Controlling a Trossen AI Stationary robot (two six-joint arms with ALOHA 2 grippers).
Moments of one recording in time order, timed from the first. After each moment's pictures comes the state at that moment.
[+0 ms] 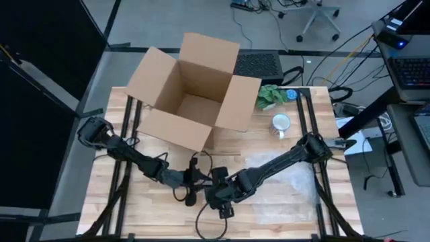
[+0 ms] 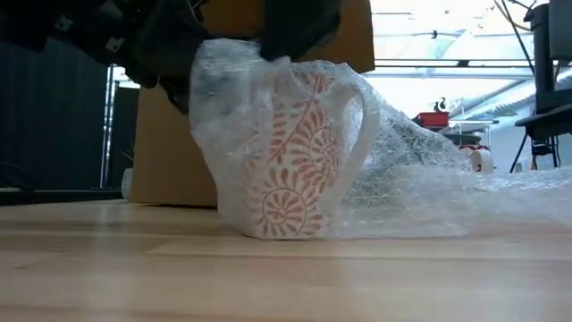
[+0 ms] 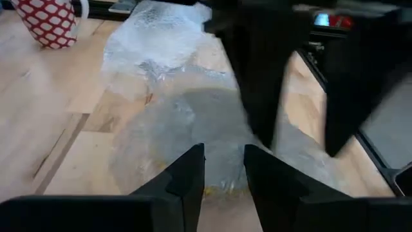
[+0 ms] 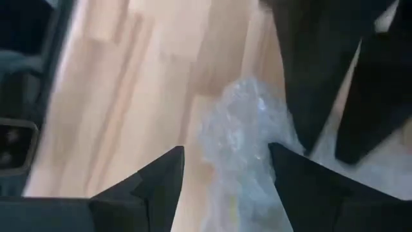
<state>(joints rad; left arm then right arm) -0.47 1.65 0.67 0.56 -0.33 -0.28 0.43 2.14 1.85 -0.86 0.16 0.25</state>
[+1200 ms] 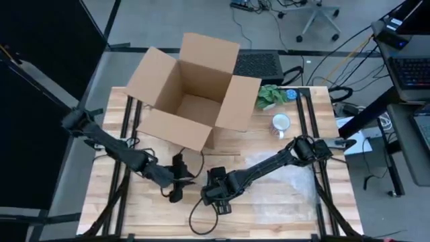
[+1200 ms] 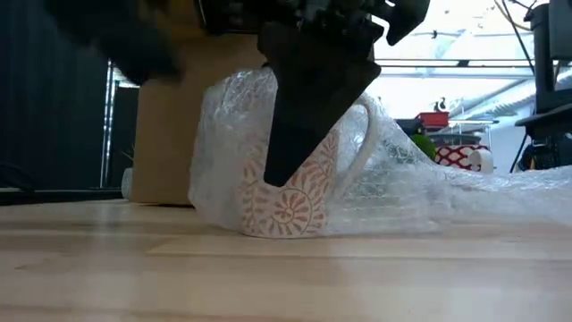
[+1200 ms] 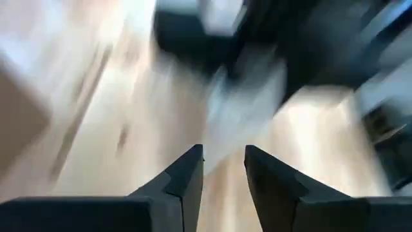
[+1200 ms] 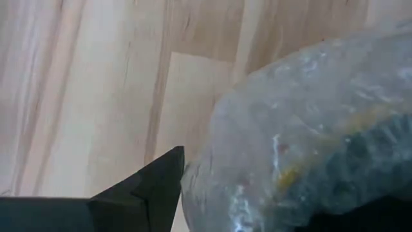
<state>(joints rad) -0.52 1.38 0.68 -0.07 -0.32 -0.52 0.39 2.28 1.85 -0.84 0.10 0.20</state>
